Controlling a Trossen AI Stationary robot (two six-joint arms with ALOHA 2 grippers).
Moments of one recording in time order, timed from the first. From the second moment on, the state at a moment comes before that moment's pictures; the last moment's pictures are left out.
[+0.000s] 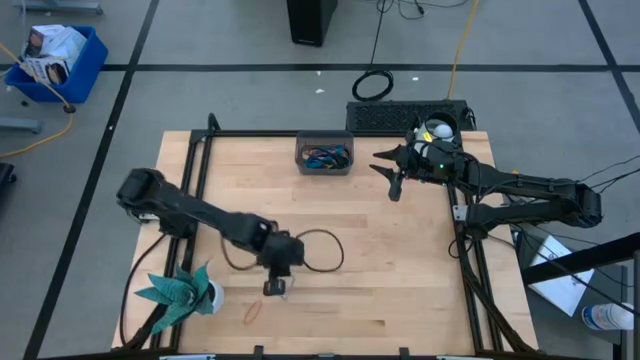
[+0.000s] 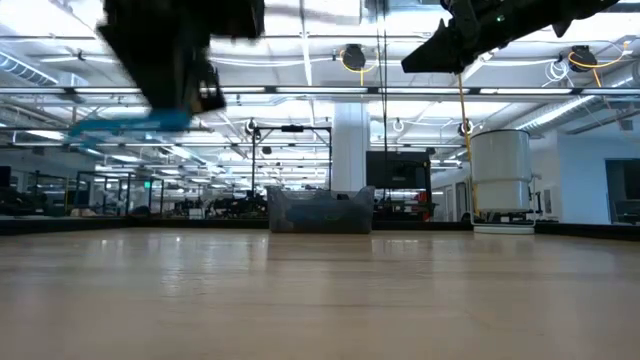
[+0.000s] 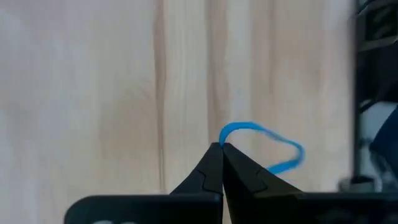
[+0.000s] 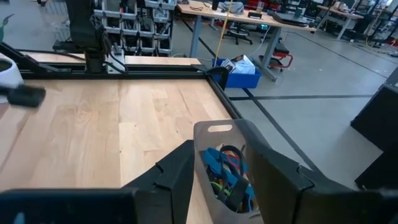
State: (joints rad) left arm -0.31 1.68 1.16 -0.64 0.22 -0.37; right arm -0.31 0.93 0.69 -0.01 0.06 -0.15
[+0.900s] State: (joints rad) left arm 0.19 1.24 1.17 -0.18 -0.27 0.10; right arm -0.31 0.93 0.69 0.12 0.06 -0.18
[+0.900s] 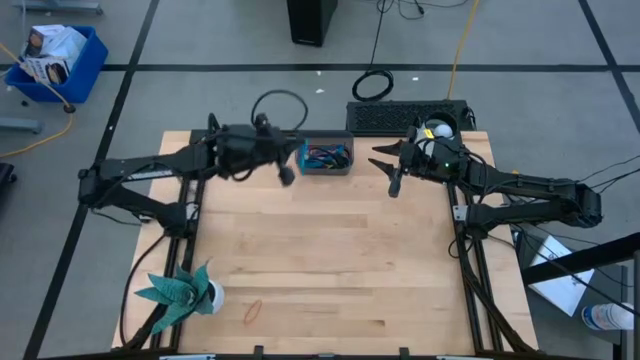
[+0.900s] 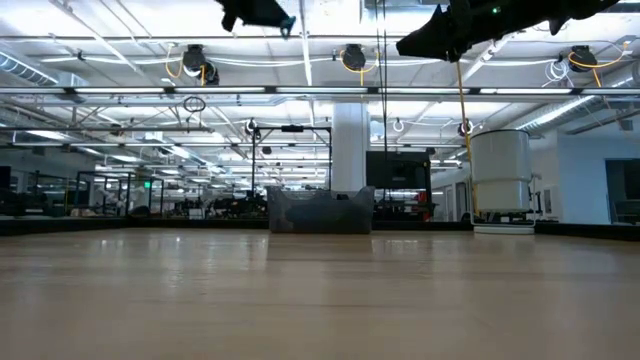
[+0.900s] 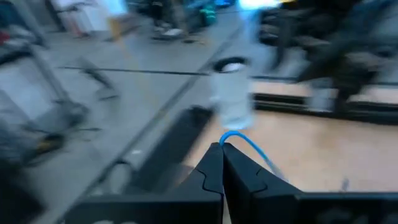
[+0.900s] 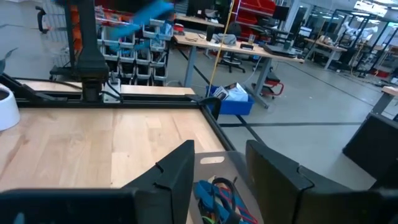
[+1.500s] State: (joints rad) left arm 0.46 1.65 1.17 0.00 -0.27 0.18; right arm -0.31 0.93 0.69 0.12 0.06 -0.17
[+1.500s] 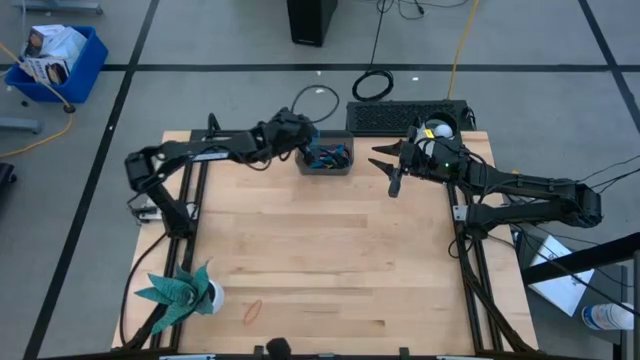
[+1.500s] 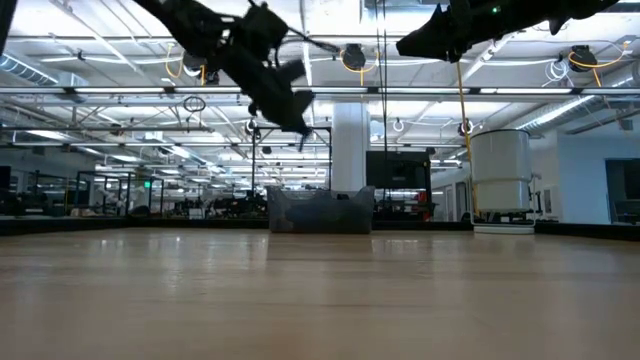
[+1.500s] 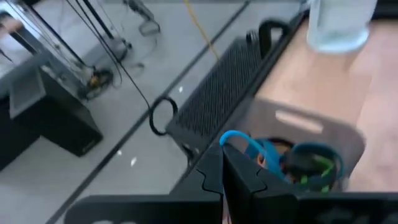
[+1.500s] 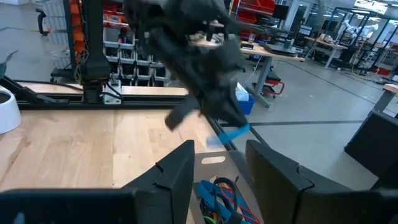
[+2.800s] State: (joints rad) left arm 0.46 1.86 1.17 -0.03 -0.17 0.10; right arm -0.31 0.93 0.69 0.09 0.05 -0.14
